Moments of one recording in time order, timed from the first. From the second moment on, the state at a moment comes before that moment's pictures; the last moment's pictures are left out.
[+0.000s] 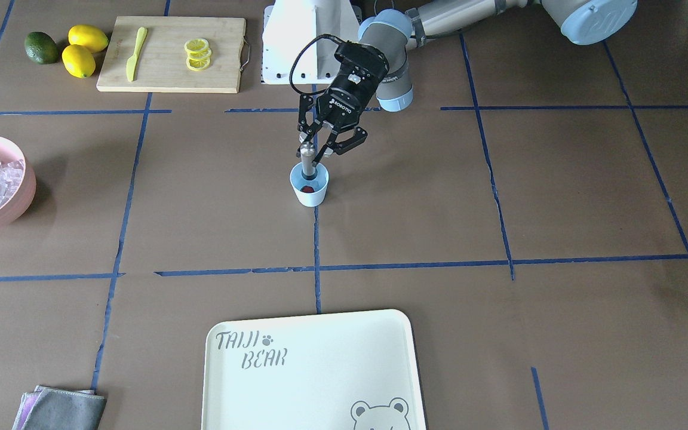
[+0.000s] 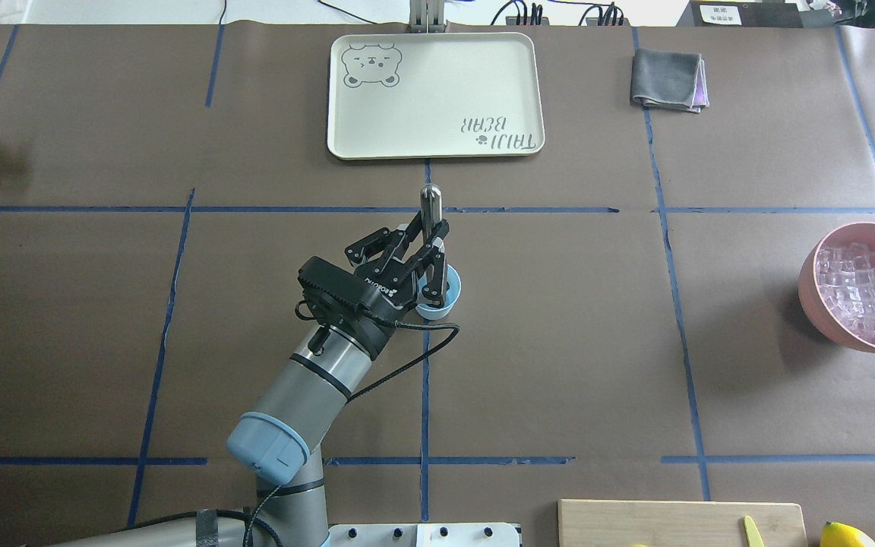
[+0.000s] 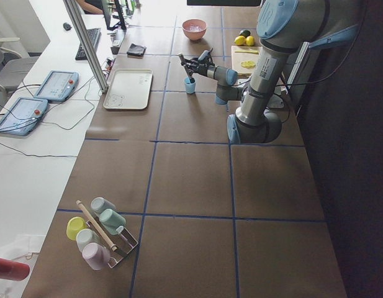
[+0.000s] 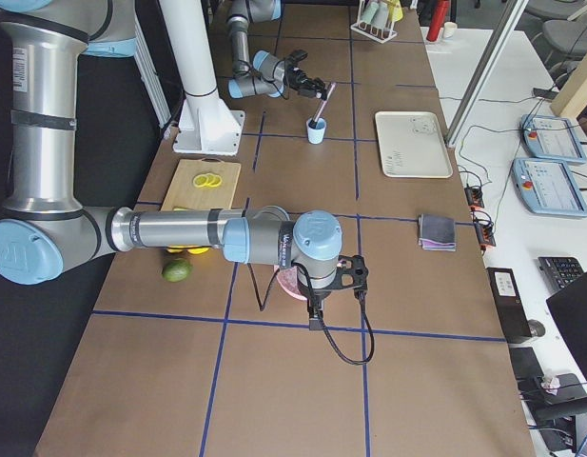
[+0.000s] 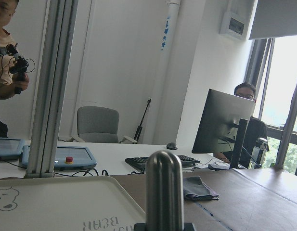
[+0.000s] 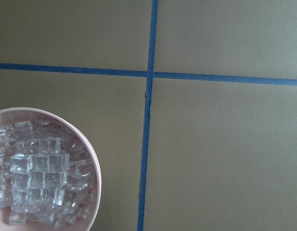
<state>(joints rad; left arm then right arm) -0.22 -2.25 -1.36 -3.20 -0.73 -0.50 1.63 -1.69 1.76 -1.66 2.35 -0.10</state>
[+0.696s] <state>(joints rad) -0.32 -2.19 -1.60 -3.08 -0.84 -0.52 1.63 -1.68 1.75 -1.65 2.35 -0.10</state>
